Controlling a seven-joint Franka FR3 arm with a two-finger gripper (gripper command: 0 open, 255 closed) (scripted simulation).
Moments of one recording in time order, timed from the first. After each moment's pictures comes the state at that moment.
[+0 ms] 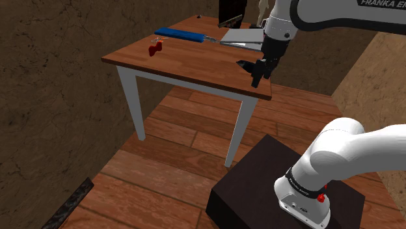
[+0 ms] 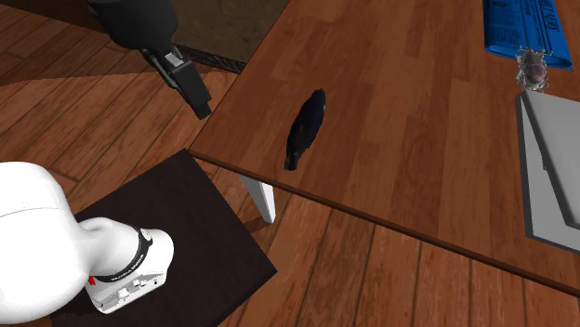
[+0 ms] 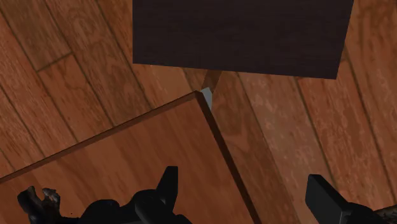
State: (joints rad) arm -0.01 -0.83 0.02 -2.45 -0.02 1.65 -0.05
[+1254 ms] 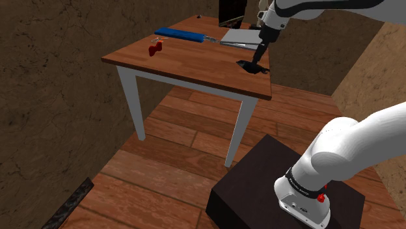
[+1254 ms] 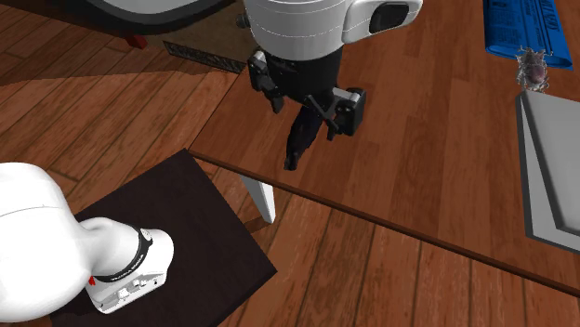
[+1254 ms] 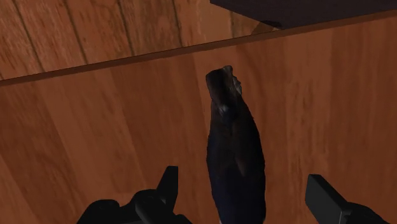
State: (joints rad) arm 0.03 -0.48 -0.35 -2.21 -0.07 1.88 -0.59
